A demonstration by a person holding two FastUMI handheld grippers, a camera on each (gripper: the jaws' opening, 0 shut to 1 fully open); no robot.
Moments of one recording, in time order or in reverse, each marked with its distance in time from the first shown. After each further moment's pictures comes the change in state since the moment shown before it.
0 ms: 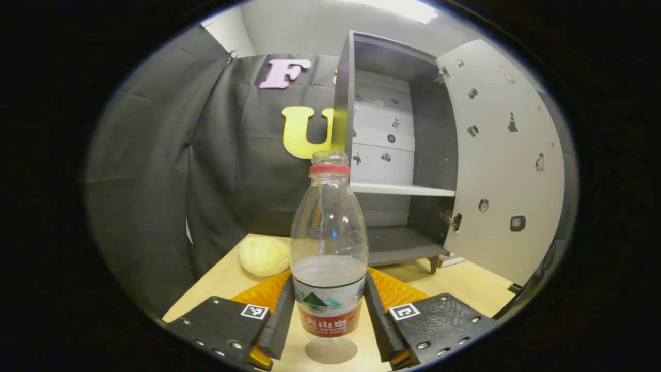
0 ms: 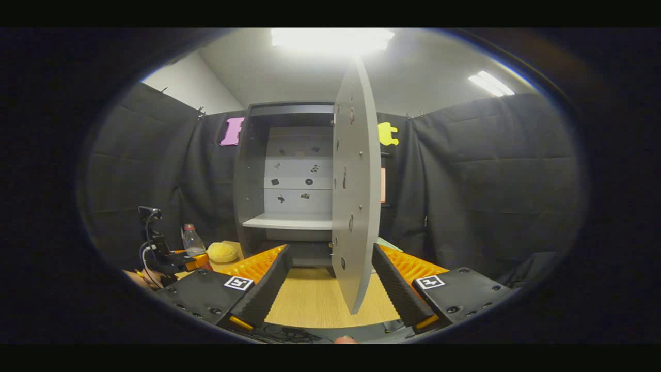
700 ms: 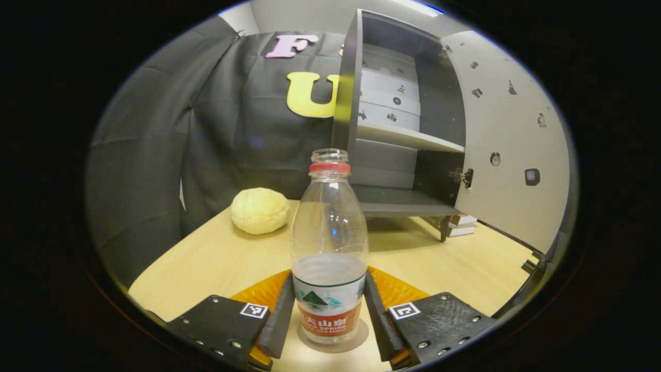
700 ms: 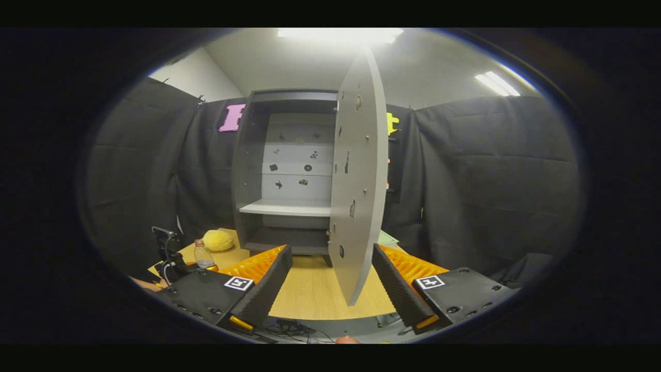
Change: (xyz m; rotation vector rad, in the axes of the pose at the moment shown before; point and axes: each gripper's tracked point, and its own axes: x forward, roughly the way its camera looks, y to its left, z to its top) left arm 0.027 0.002 -0.120 -0.038 0.106 -0.006; right arm 0.003 -0.001 -0.022 -0.035 0.097 -0.026
